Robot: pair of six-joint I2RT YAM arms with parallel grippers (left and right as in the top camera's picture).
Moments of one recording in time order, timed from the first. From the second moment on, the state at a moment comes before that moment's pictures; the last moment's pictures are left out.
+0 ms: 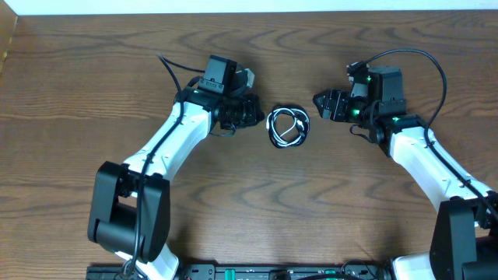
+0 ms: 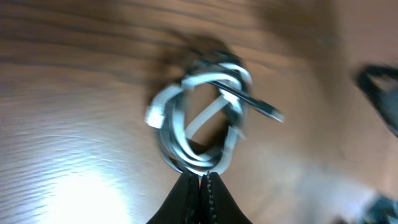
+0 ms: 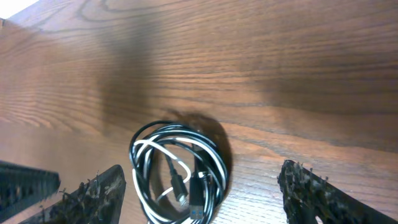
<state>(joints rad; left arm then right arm) -0.34 1.79 1.25 -0.54 0.49 -0.47 0.16 1.61 0.96 -0.14 -0.37 0.38</state>
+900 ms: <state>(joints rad) -0.50 2.01 1.24 -0.41 0.32 -0.87 0.16 1.61 0.96 -0.19 -0.33 0.38</state>
